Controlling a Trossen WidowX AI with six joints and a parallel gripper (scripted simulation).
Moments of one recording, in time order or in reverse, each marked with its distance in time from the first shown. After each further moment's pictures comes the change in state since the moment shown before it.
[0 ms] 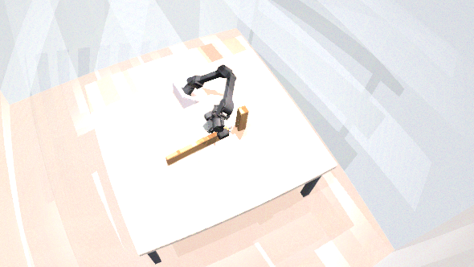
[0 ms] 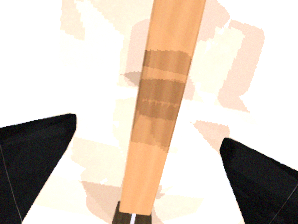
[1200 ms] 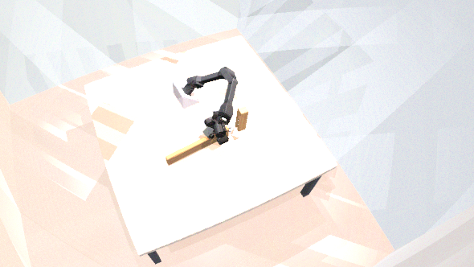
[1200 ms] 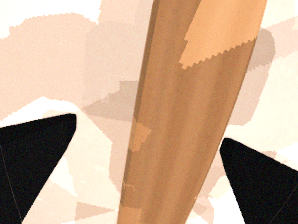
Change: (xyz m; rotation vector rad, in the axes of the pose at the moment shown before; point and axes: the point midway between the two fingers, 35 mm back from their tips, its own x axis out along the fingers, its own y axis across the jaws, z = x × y) arm 0.056 0.001 -0.002 -0.004 0.002 0.004
